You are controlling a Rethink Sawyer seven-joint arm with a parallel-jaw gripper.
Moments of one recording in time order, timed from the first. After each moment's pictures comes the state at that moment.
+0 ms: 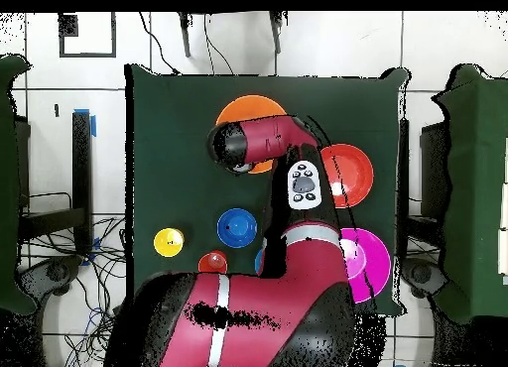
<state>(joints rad) -0.18 -0.30 0.09 1.15 -0.38 0.70 1.95</state>
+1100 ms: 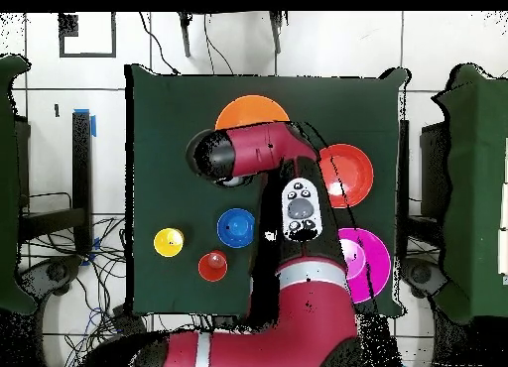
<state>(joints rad) -0.17 -0.54 0.10 1.37 -0.36 0.73 1.95</state>
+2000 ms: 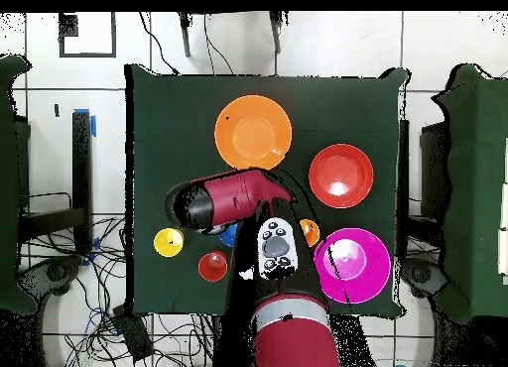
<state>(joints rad) -0.13 -0.64 0.10 1.66 -0.37 0.63 1.95</state>
